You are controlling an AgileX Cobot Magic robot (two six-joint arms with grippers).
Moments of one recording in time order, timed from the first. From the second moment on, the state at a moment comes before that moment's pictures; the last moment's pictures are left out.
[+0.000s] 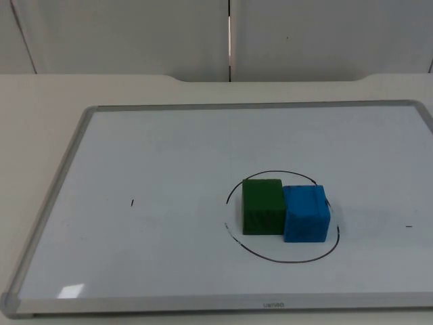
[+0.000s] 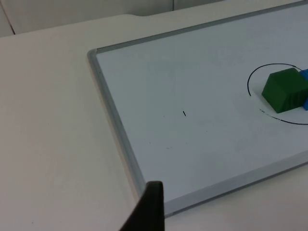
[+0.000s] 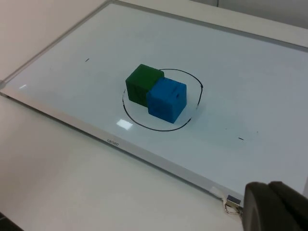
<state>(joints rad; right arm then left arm) 0.44 0.00 -0.51 0.06 1.08 -0.04 -0.30 0.00 -0.50 -0.05 1.07 0.03</state>
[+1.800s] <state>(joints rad) 0.44 0.00 -0.51 0.06 1.08 -0.04 -0.30 0.00 -0.50 -0.05 1.07 0.03</state>
